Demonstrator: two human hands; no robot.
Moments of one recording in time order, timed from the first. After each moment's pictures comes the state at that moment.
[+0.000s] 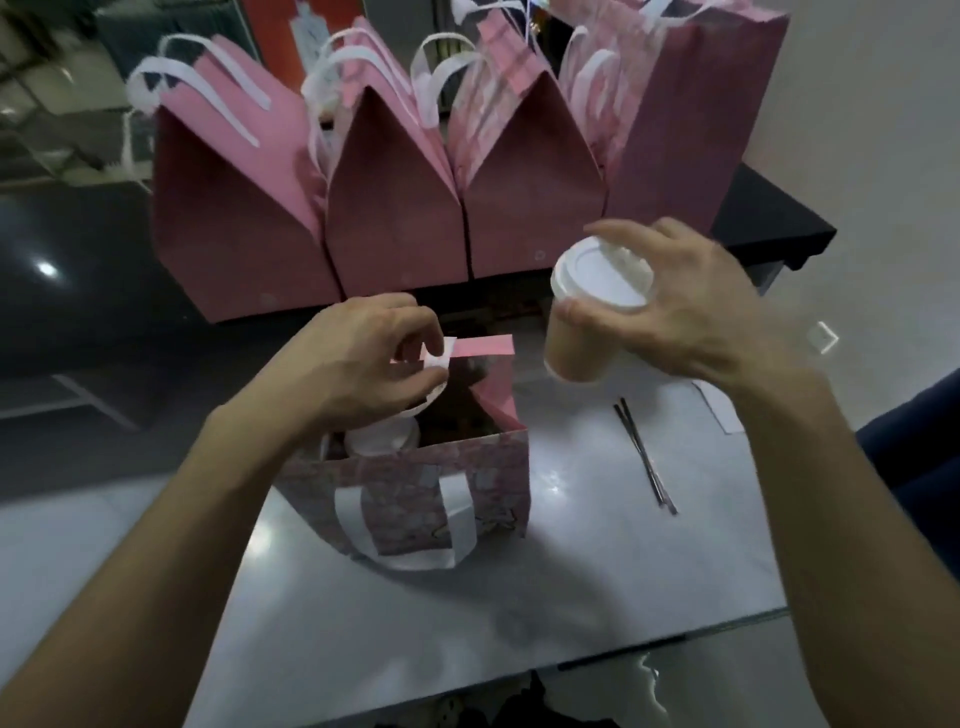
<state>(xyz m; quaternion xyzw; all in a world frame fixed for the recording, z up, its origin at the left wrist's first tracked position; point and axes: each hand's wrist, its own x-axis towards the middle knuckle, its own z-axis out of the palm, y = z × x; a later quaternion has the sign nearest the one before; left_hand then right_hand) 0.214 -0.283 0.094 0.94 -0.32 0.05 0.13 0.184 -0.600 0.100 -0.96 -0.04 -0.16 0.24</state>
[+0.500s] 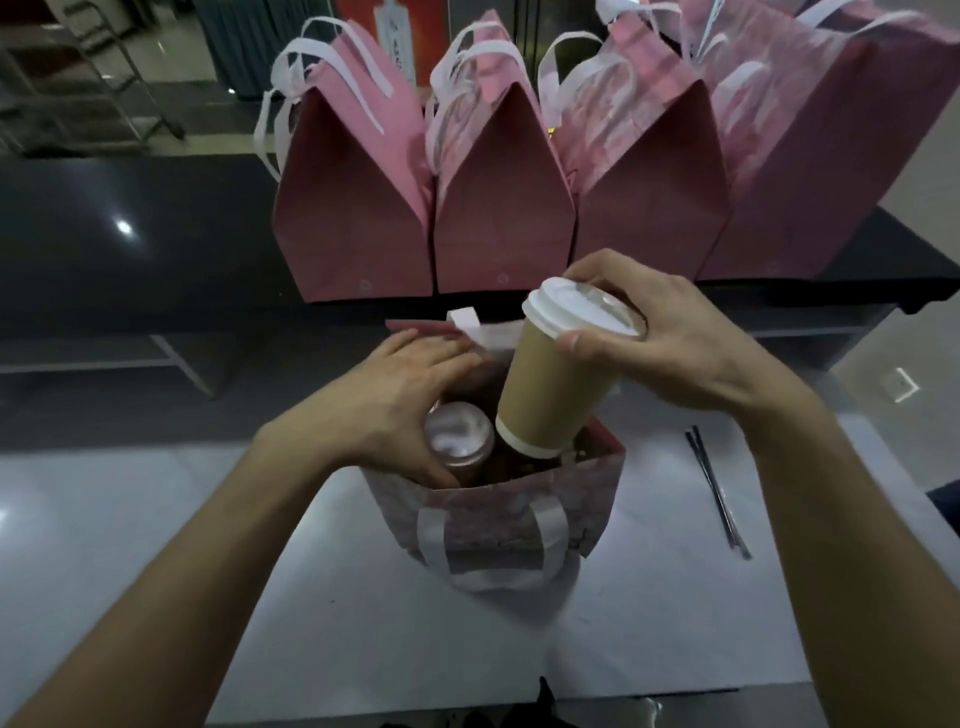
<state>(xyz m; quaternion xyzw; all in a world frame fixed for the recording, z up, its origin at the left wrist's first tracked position) 0.219 -0.211 0.053 0.95 -0.30 -0.10 0.03 0.203 -0.506 0.114 -0.91 -0.17 0.02 0.38</state>
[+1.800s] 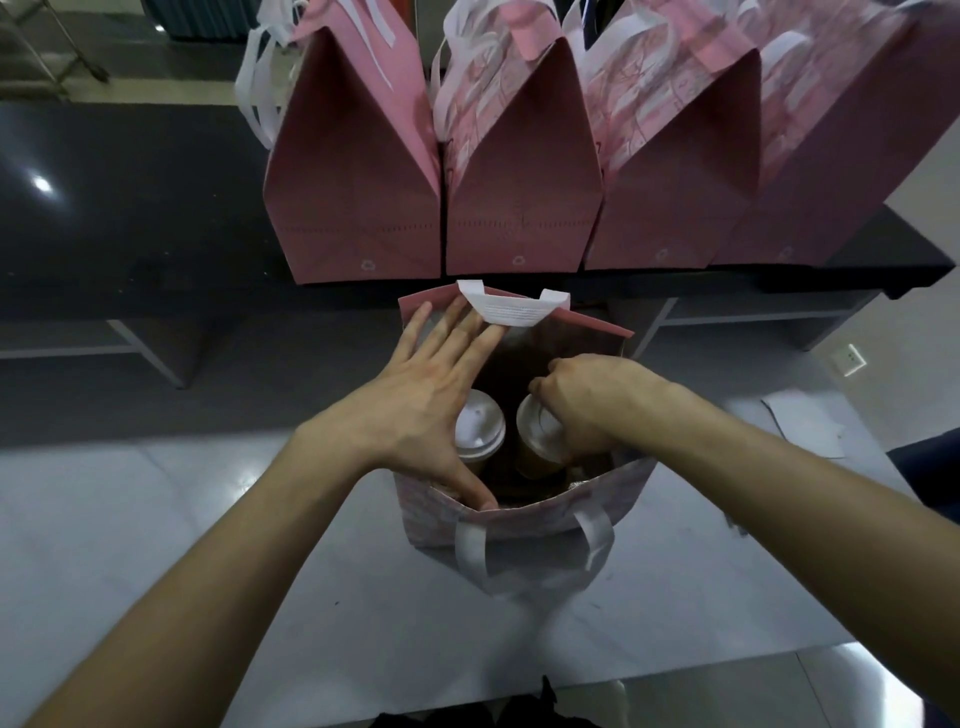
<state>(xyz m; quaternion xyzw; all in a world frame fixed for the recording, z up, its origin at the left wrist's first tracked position) 0.235 -0.207 0.014 0.93 -0.34 -0.08 0.09 0.237 -0.436 0.033 -0.94 -0.22 0.20 -0.17</state>
